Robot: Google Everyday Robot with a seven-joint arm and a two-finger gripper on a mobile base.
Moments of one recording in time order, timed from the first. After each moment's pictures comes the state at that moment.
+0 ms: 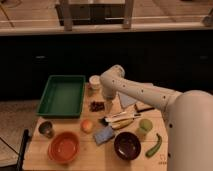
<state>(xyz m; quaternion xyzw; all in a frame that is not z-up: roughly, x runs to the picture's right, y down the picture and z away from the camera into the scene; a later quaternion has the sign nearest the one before) 0.016 0.092 0.883 -0.29 -0.07 0.00 0.96</state>
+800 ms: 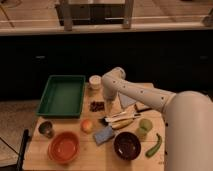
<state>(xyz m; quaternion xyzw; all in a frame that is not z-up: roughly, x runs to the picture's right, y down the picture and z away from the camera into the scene) 0.017 0.101 0.899 -0.30 -0.07 0.01 0.95</state>
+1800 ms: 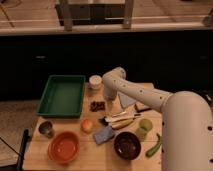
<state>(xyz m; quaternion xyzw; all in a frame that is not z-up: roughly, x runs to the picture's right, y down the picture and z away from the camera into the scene) 0.018 0.104 0.909 -0.32 -0.08 0.01 0.95</state>
